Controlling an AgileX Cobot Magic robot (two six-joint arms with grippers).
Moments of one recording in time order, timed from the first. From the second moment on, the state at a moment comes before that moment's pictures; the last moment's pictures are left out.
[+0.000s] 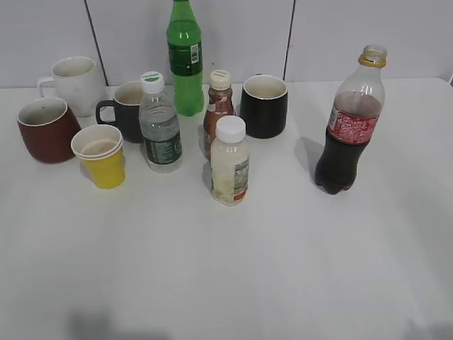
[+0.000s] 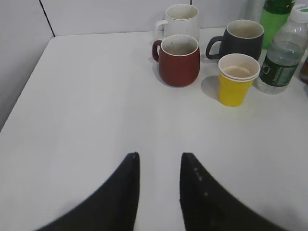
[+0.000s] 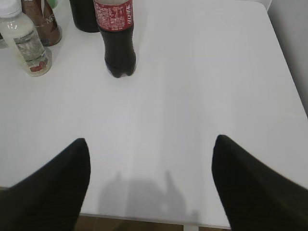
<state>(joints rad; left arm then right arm) 0.08 -0.01 -0.54 -0.02 1.06 0.03 0.20 -0.01 -0.51 -0.01 1.04 0.00</state>
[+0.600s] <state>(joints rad) 0.08 -0.01 -0.54 -0.02 1.06 0.03 0.20 -0.01 -0.51 -0.01 1.04 0.00</state>
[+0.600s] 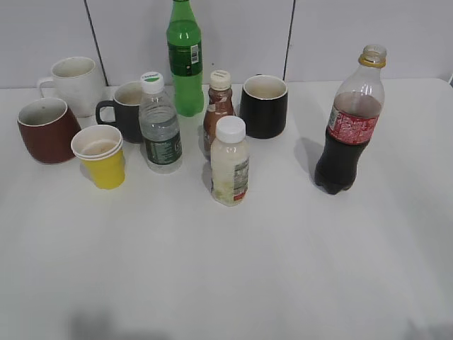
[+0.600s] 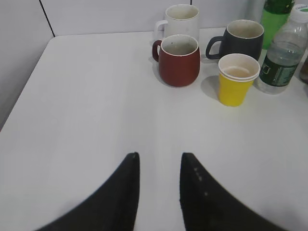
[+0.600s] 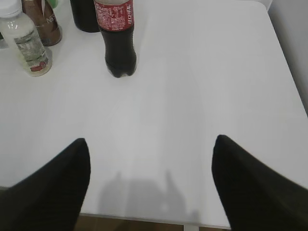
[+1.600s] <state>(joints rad) 0.08 0.20 -0.52 -0.15 0.39 0.03 0.20 -0.01 -0.51 0.00 1.04 0.00</state>
